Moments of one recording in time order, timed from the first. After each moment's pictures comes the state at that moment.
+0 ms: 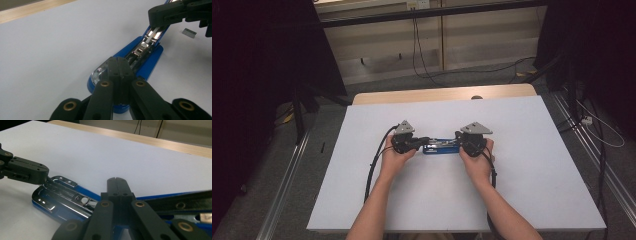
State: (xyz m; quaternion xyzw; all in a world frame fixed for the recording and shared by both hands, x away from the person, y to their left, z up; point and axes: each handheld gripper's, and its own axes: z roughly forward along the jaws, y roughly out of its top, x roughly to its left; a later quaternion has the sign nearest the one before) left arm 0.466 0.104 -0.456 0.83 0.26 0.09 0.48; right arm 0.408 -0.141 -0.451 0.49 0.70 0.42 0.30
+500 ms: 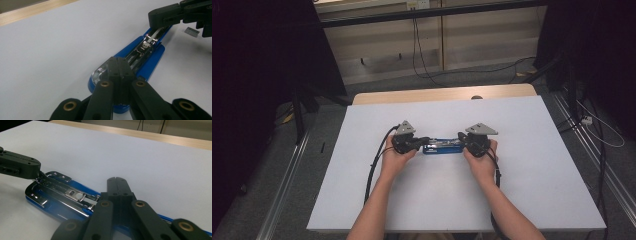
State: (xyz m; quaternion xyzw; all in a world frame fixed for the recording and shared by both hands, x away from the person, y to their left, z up) left arm 0.464 0.103 -0.455 0.83 0.26 0.10 0.48; right arm 0.409 -0.155 -0.460 0.49 0.70 0.44 0.28
